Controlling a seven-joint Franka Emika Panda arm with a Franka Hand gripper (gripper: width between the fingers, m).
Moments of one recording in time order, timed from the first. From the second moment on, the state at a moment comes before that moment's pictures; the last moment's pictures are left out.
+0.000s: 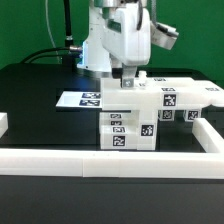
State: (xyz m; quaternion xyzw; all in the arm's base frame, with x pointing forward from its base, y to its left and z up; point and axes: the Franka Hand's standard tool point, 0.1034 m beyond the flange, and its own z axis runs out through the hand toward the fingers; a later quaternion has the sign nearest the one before) arm 0.540 -0.004 0.098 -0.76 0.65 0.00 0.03
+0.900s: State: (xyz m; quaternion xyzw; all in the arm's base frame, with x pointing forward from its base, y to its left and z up) arm 0.573 -0.024 0.103 -0.77 0.63 -0.07 0.03
